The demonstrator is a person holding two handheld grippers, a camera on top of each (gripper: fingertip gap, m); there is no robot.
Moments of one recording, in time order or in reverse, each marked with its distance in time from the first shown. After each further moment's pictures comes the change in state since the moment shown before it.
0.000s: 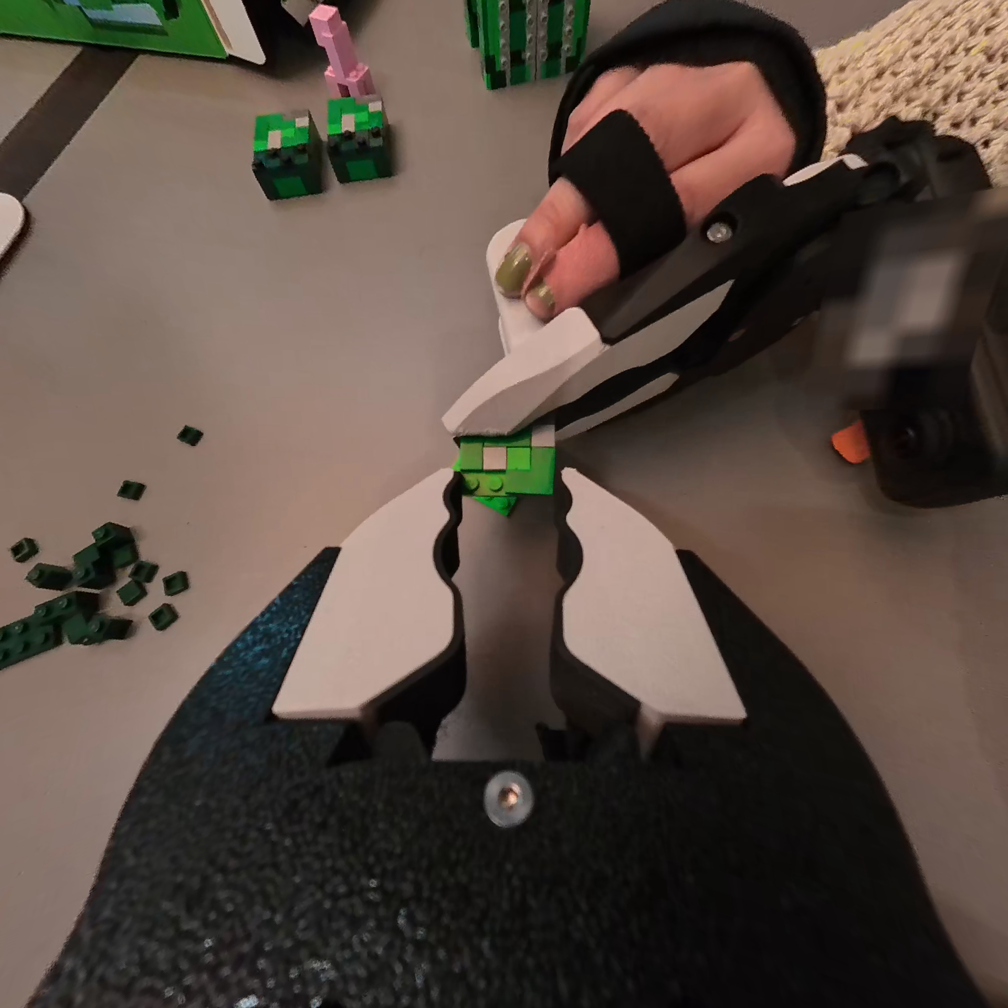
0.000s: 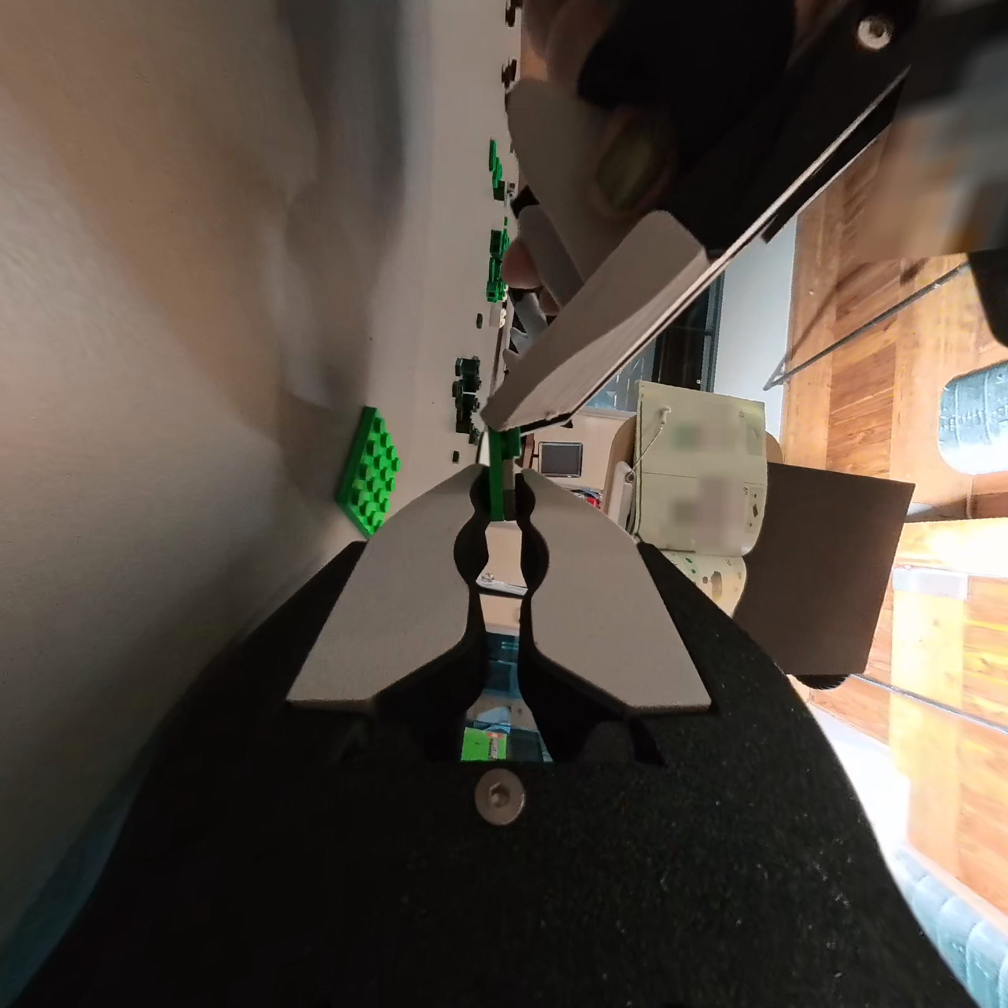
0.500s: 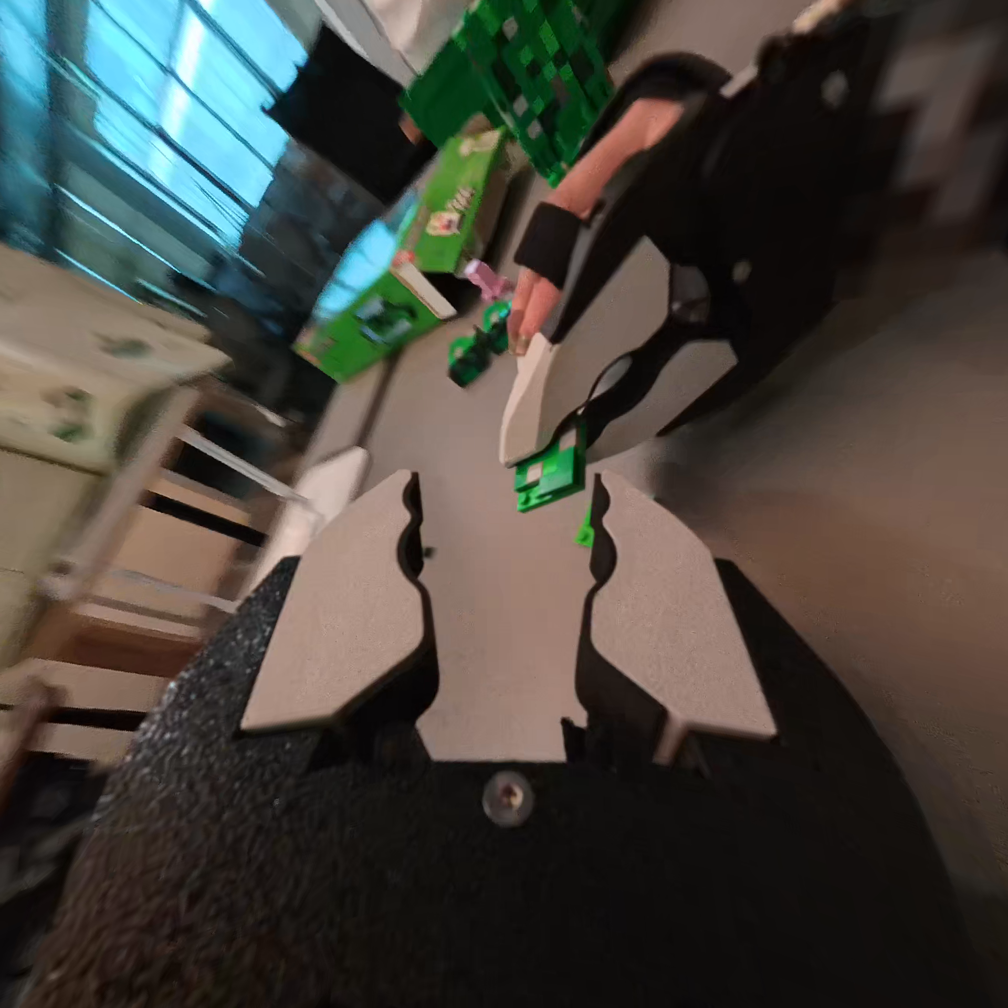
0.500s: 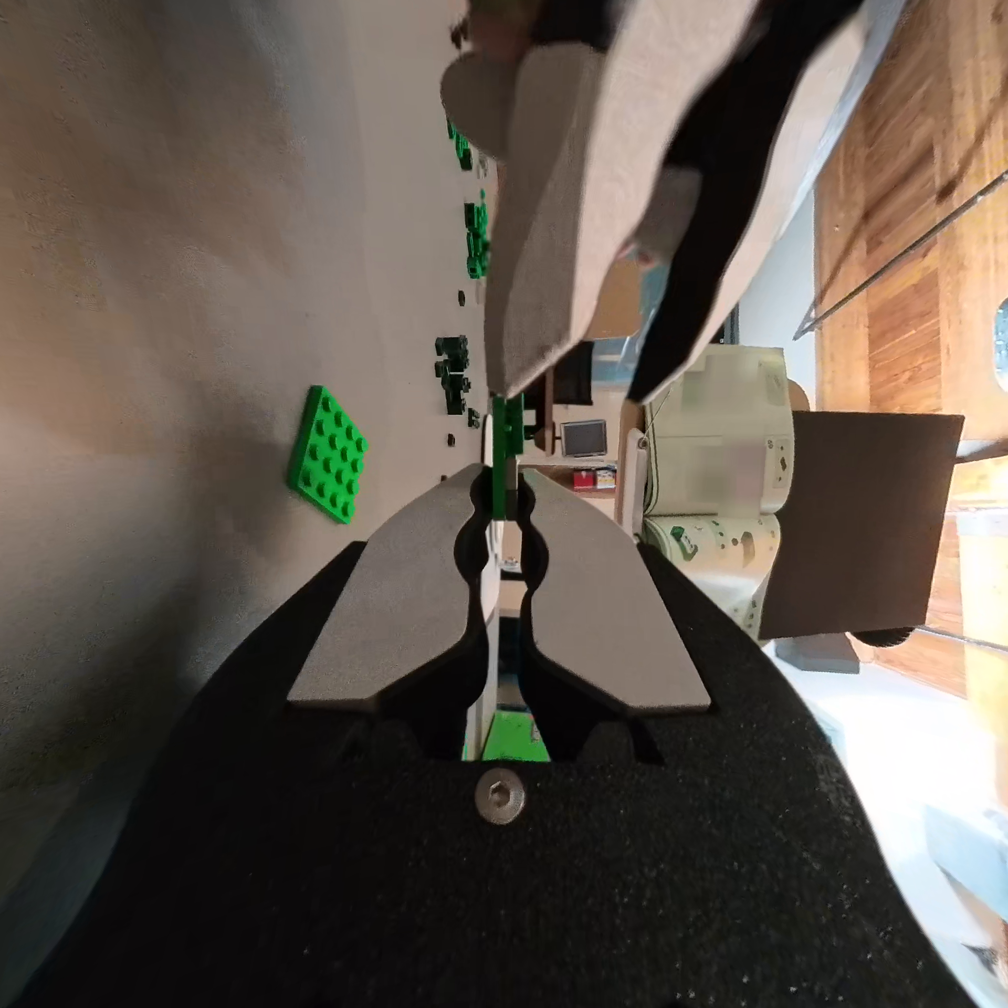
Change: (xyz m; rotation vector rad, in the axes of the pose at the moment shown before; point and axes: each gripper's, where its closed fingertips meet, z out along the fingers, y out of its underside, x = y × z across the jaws) left arm -0.011 -0.032 -0.022 0.225 -0.396 0.527; right arm 0.016 0.018 -0.007 -0.026 0.006 0.132
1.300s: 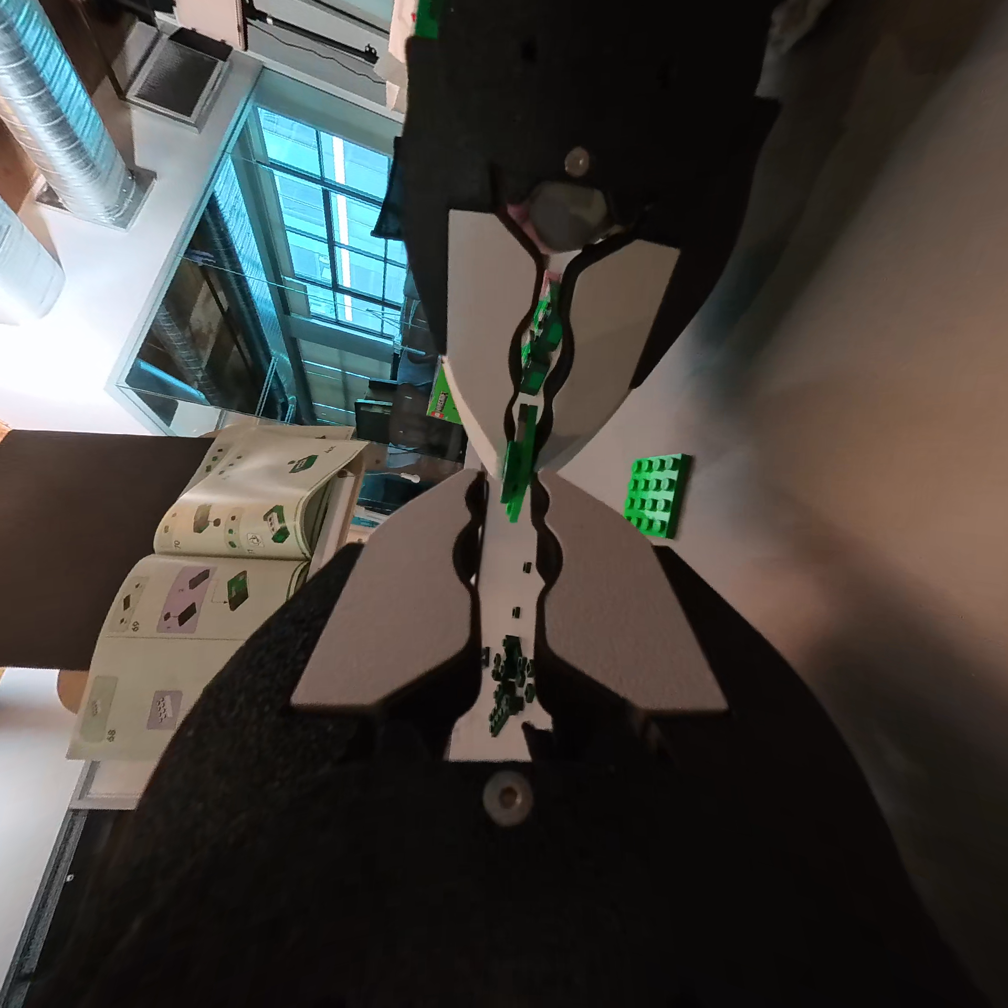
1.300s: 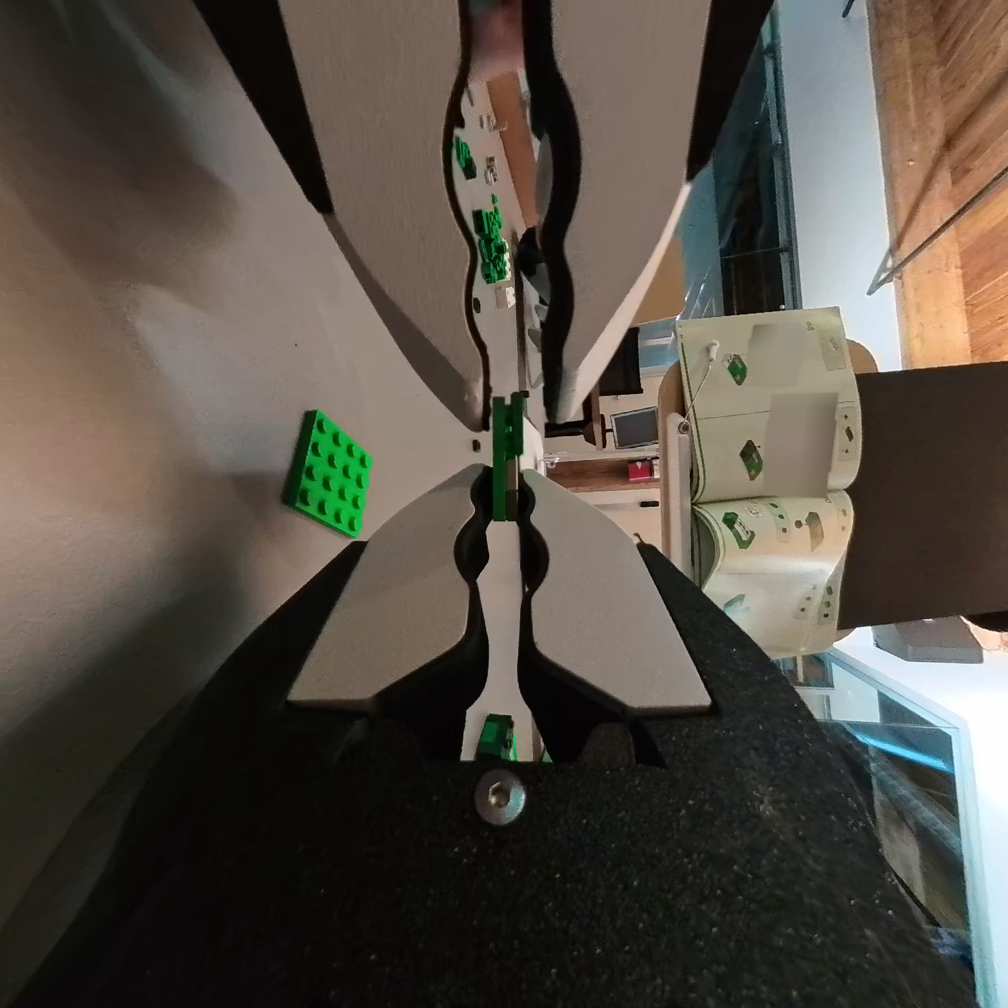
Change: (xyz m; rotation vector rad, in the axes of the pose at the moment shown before) left arm 0.012 0.002 0.008 0.010 -0.231 0.505; right arm -0.002 -0.002 -0.004 0.007 -0.066 0.145
